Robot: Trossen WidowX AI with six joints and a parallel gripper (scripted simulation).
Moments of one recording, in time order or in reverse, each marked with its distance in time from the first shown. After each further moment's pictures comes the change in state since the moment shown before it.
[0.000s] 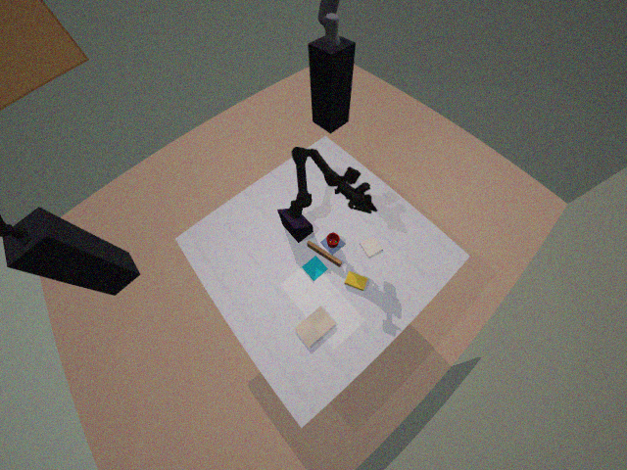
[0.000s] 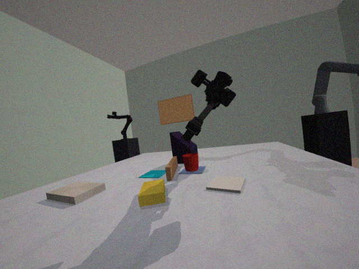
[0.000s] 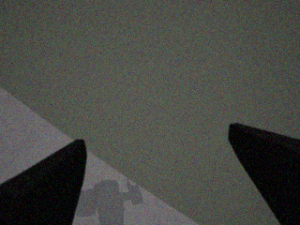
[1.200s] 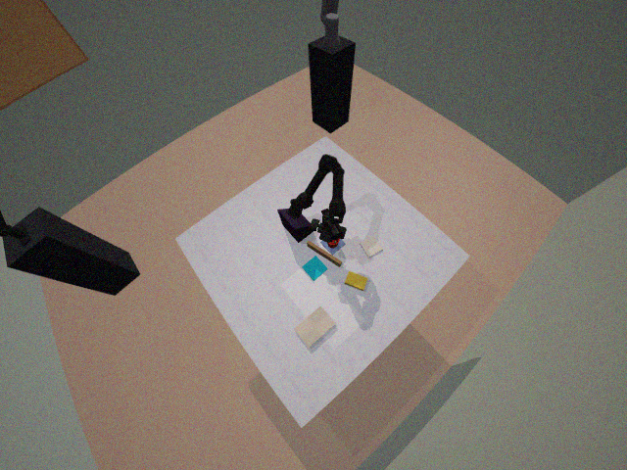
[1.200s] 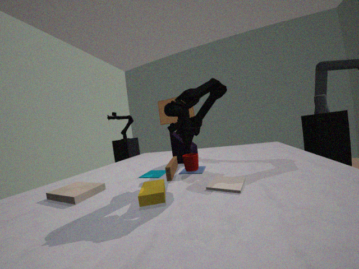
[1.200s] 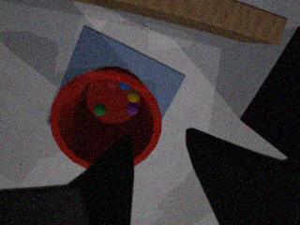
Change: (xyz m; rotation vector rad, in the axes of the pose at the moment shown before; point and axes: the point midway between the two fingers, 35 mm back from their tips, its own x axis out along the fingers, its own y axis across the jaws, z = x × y) arm -0.109 0.040 -0.262 1.440 1.728 -0.296
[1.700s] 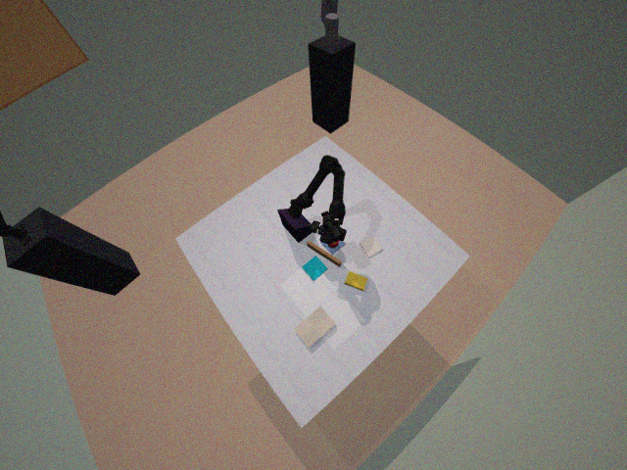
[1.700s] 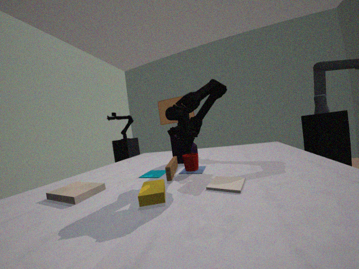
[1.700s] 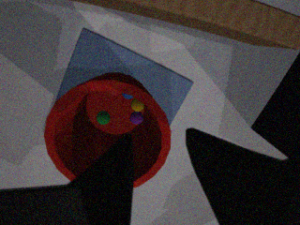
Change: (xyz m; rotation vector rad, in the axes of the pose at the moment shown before) arm 0.018 0.003 0.002 0.003 -0.002 0.002
